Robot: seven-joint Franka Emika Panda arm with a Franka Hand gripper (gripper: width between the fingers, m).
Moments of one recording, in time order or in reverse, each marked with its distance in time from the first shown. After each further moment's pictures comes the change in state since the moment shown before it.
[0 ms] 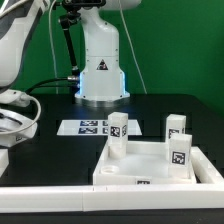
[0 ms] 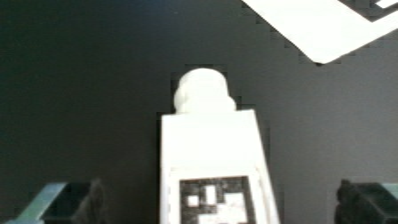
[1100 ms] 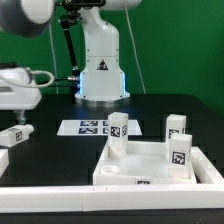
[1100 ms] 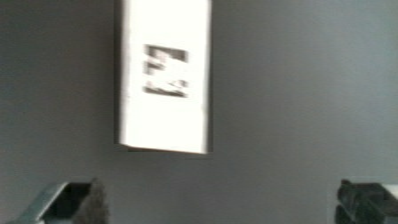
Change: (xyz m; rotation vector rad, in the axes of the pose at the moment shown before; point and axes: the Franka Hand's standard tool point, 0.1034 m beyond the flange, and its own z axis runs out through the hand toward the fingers) arm -0.007 -0.011 -0.057 -0.044 0.449 -0.166
